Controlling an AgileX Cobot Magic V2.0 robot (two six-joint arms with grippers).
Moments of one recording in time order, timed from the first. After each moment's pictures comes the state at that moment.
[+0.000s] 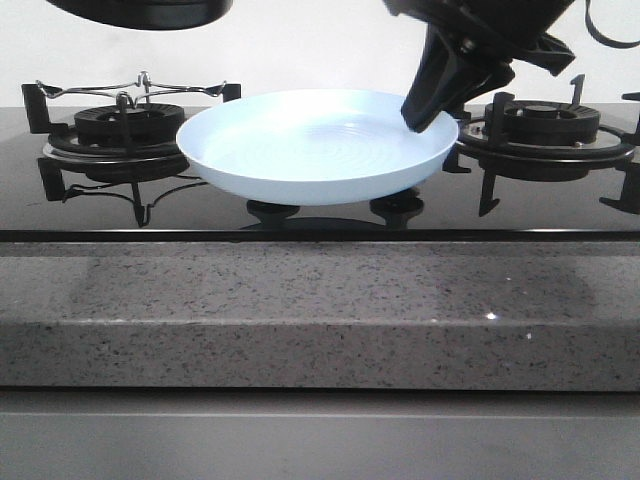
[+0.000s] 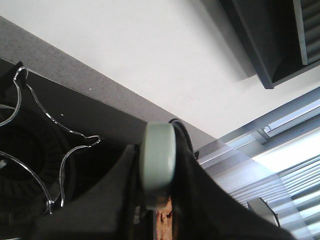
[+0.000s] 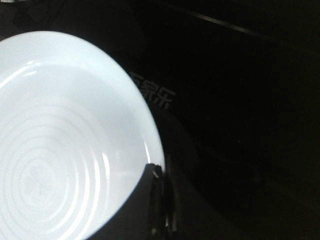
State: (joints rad) left arm 0.35 1.51 -1.20 -1.60 1.11 0.89; right arm 0.29 1.65 -1.31 0.53 0.71 -0.36
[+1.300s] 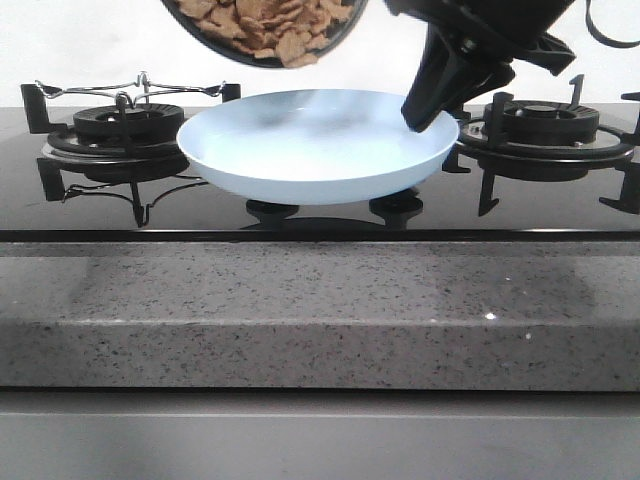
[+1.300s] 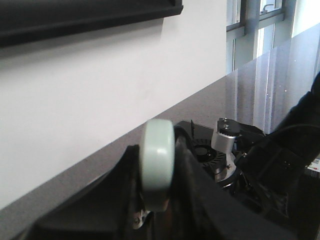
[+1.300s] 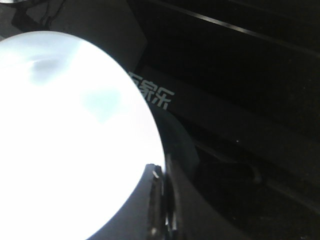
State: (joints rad) left arm -0.22 1.22 -1.11 -1.63 0.69 1.79; right arm 0.29 1.65 -1.31 0.53 0.71 -0.36
